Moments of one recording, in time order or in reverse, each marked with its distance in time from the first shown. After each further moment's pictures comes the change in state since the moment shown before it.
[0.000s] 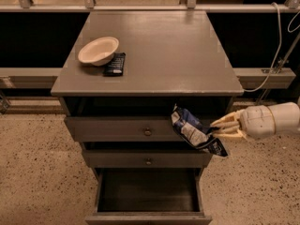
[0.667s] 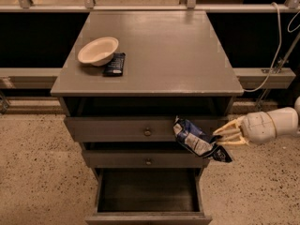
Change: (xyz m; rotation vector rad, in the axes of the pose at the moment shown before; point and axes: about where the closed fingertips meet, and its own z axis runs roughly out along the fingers) arm 0.028 0.020 -0.001 -0.091 -0.028 -0.029
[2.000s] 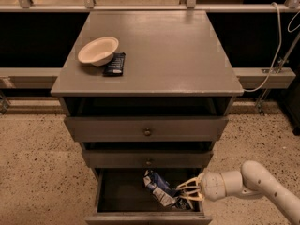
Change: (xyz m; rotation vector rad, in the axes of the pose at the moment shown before) arm 0.134 0.126 0.170 0.033 -0.157 -0.062
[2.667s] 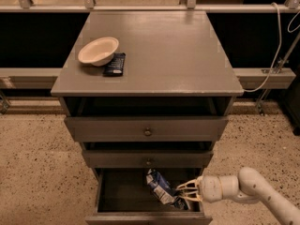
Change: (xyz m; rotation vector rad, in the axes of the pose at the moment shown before) arm 0.047 0.002 0.006 0.056 -0.004 0.035
